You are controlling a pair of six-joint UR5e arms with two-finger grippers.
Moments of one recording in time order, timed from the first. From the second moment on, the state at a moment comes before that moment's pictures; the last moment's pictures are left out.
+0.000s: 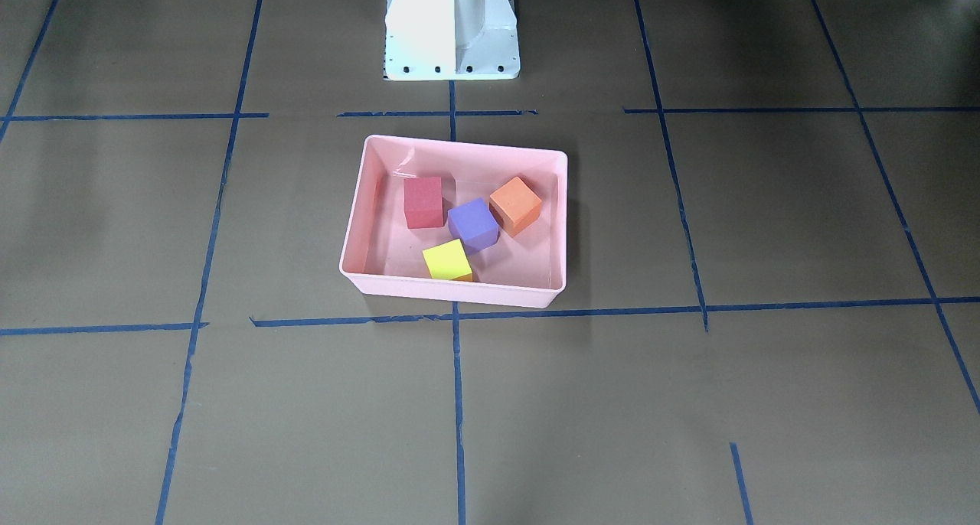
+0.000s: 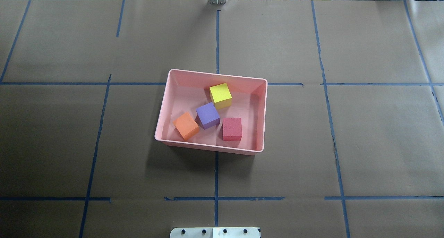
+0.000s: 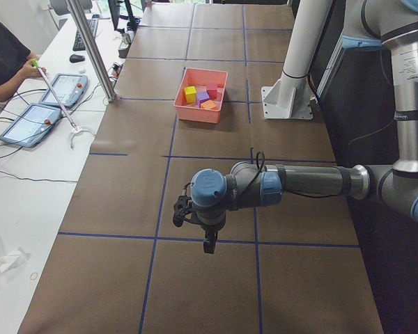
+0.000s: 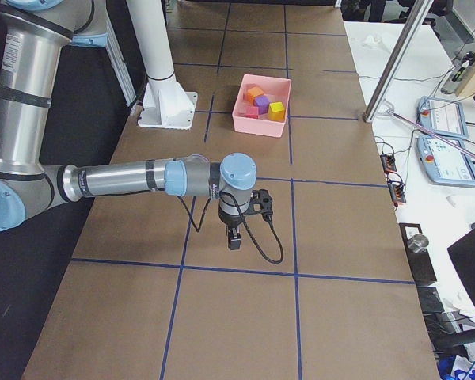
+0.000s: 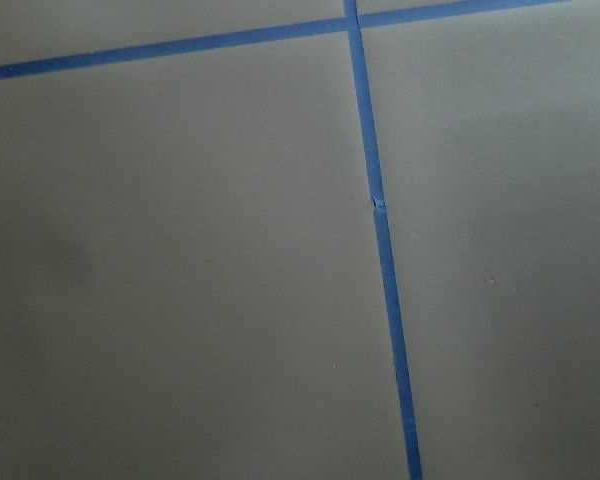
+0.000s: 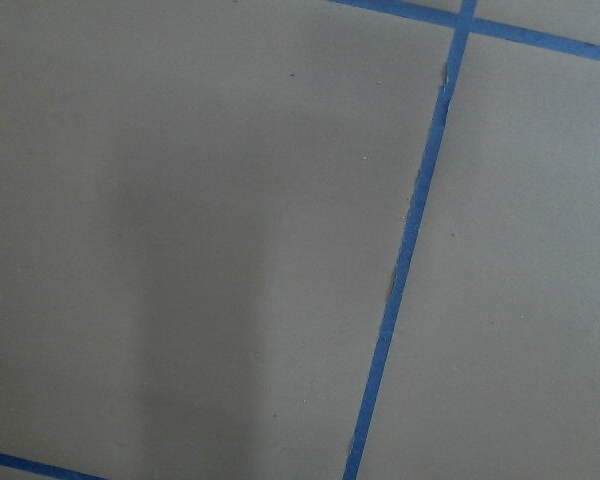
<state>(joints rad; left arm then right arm) -1.63 -1.34 -1.85 -1.37 -2.39 0.26 1.46 -1.84 1.97 -1.71 2.35 -0.14</state>
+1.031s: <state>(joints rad) -1.61 -1.34 -1.92 -1.29 -2.32 0.27 1.46 -1.84 1.97 -1.71 2.35 -0.15</state>
